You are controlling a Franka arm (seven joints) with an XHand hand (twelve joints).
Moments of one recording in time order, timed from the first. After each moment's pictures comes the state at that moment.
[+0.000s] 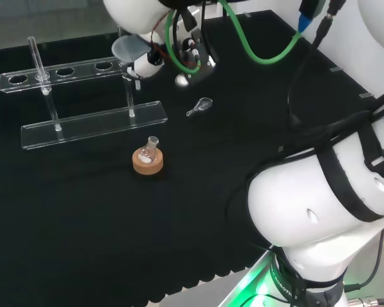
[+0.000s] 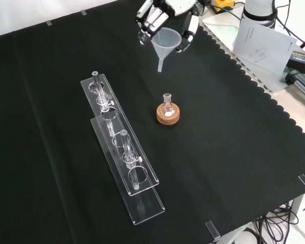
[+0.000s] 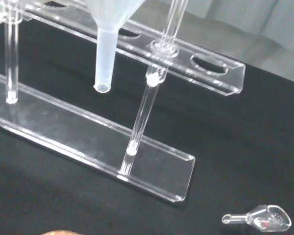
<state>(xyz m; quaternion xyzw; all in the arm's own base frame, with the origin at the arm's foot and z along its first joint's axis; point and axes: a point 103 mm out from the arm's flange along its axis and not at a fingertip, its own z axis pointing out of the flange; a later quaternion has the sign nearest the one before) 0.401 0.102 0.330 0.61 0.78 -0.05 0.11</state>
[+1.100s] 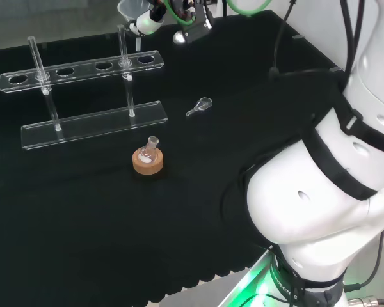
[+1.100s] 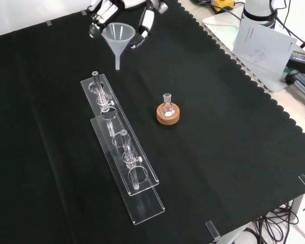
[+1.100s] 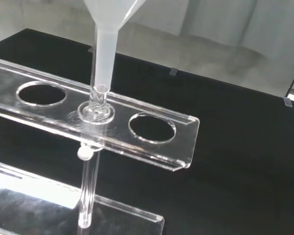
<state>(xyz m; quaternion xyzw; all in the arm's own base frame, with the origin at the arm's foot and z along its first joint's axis) 0.514 0.065 0.351 0.63 0.77 -0.02 0.09</state>
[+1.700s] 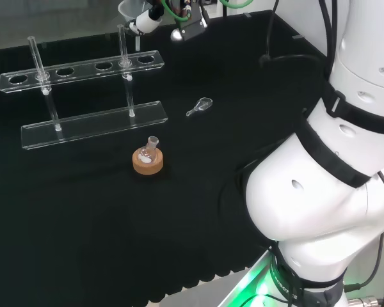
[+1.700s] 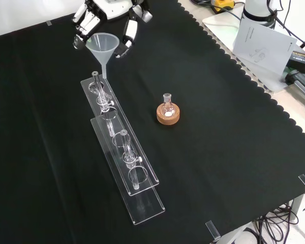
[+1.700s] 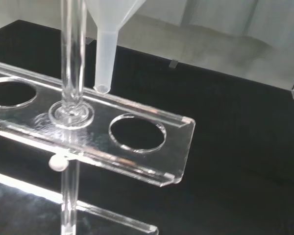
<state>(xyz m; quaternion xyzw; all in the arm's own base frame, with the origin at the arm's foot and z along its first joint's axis) 0.554 0.057 0.334 0.63 0.77 -0.03 0.08</state>
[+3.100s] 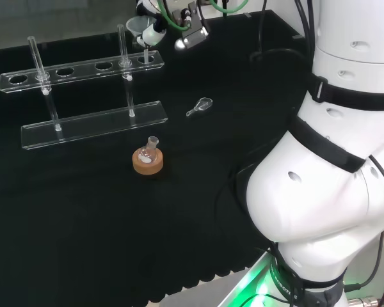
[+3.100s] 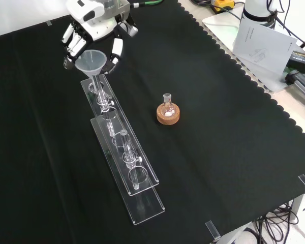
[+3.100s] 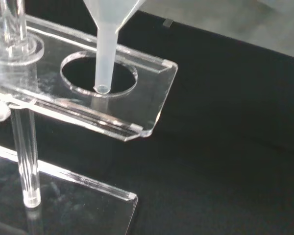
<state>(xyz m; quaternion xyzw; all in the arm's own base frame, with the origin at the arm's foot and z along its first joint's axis) 0.590 0.040 0.281 0.63 0.77 -0.07 0.06</state>
